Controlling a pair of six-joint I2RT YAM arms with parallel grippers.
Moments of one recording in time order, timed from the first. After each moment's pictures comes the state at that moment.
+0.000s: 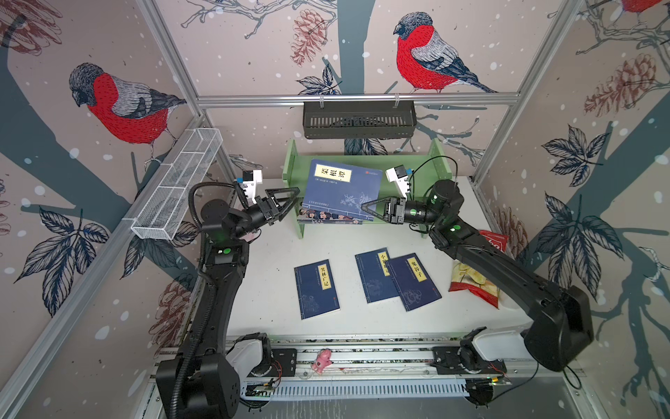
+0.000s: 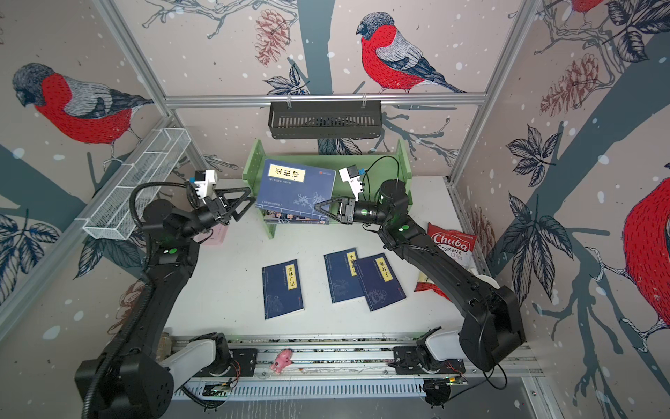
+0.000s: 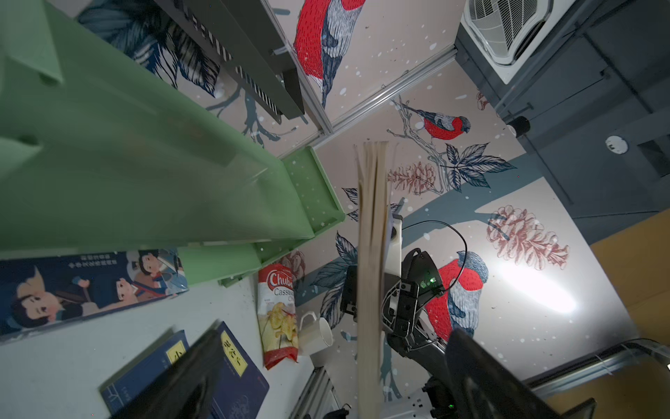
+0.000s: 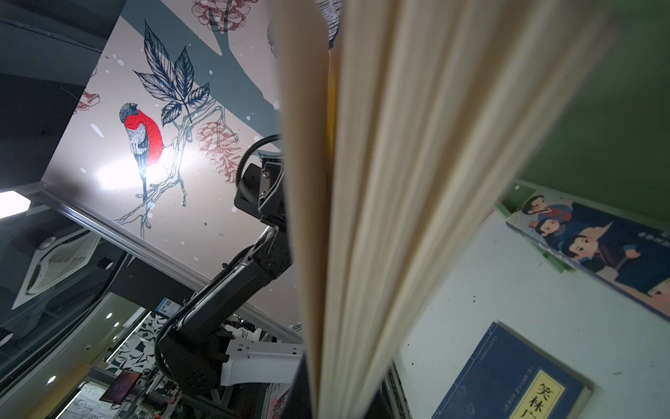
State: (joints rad) left arm 0.11 1.09 0.96 0.31 1.13 -1.14; right arm 0.51 1.40 1.15 0.31 -0.98 0.91
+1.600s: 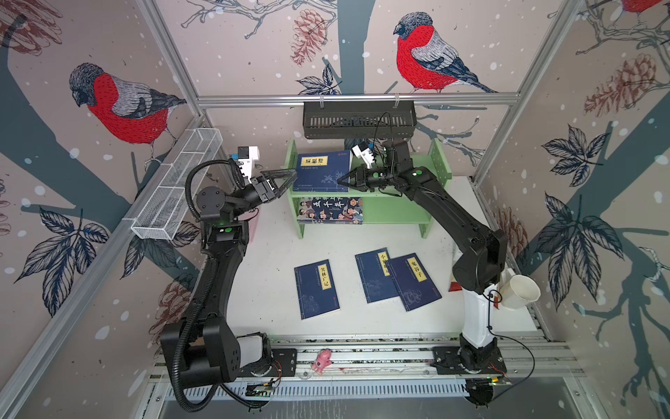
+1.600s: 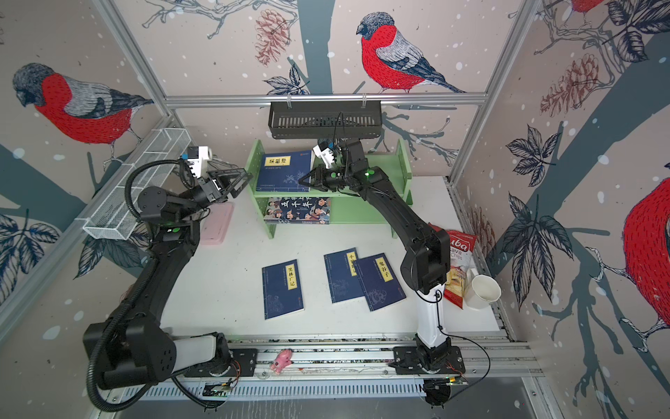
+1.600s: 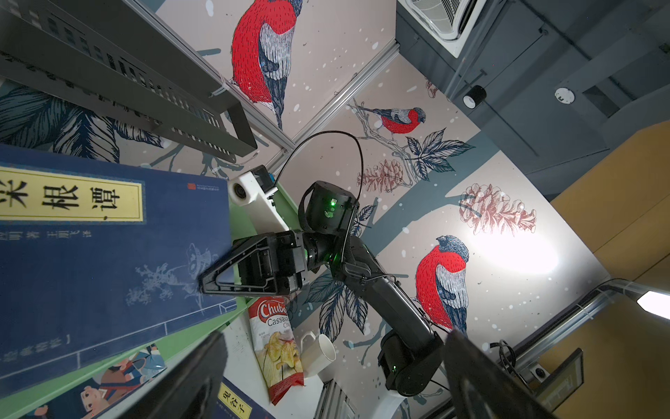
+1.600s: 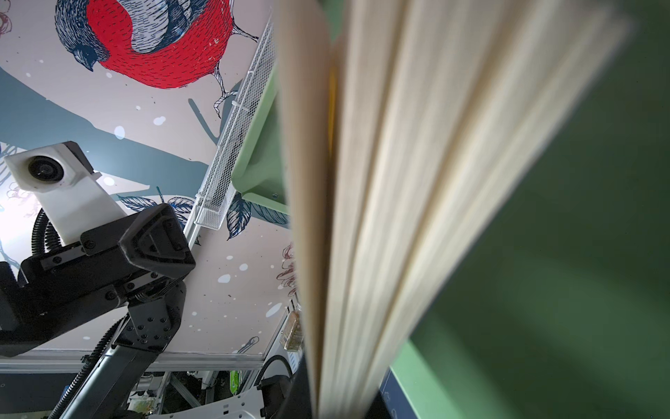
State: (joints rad) left arm 0.11 1.29 1.08 0.77 1.18 -1.36; right arm 0.54 2.04 2.08 -0.50 -0.86 0.63
